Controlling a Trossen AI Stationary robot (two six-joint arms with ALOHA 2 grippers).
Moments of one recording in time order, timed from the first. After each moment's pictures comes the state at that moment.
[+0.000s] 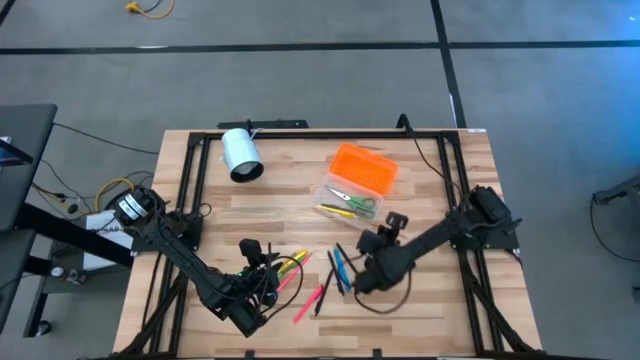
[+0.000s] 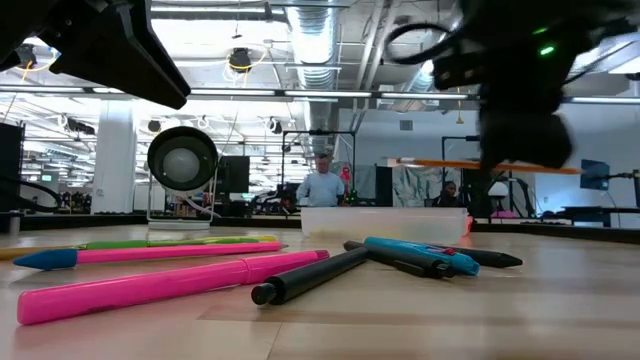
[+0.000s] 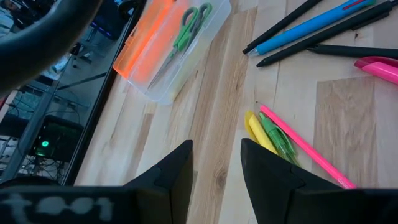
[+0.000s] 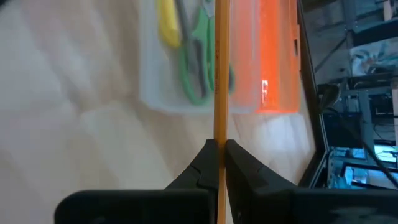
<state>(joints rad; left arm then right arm) -0.75 1.75 1.16 -0.88 -1.01 -0.73 0.46 1.94 1.31 -1.35 0.71 0.91</state>
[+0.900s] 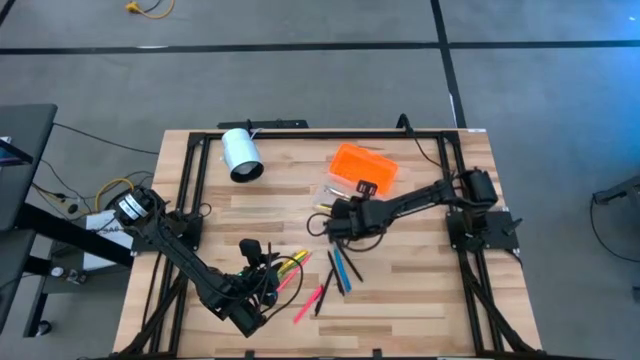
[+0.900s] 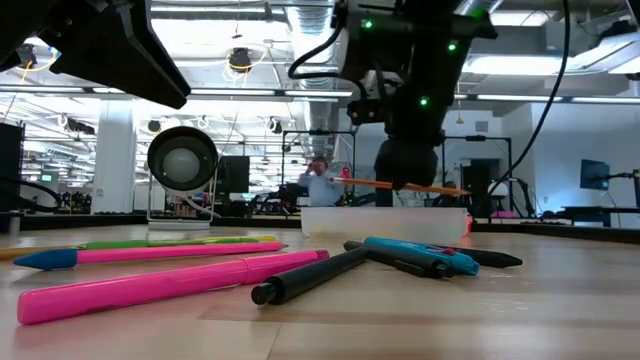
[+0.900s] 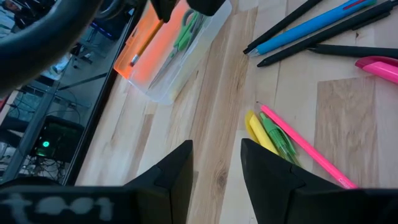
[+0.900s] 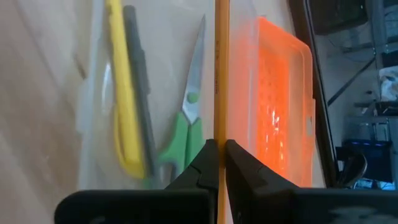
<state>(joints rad) -0.75 1.75 1.16 -0.88 -1.01 -0.73 0.13 1.94 1.31 -0.88 0.73 0.33</state>
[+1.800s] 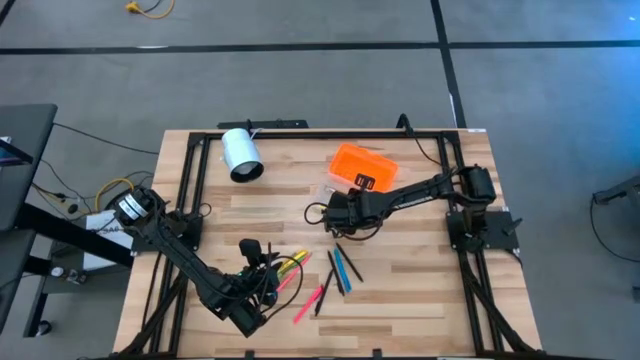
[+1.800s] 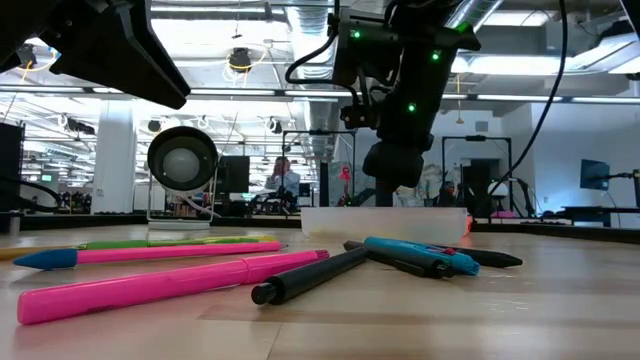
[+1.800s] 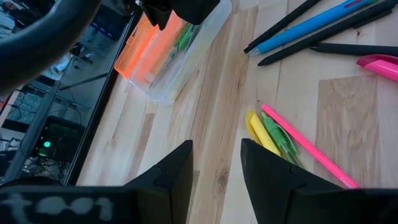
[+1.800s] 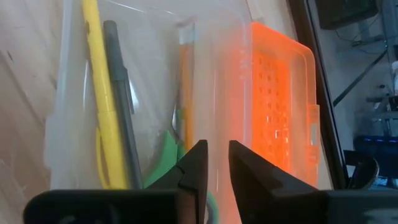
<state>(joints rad) -0.75 1.75 1.16 -0.88 -1.01 -0.73 0.07 1.94 1.31 -0.82 0.70 0.29</state>
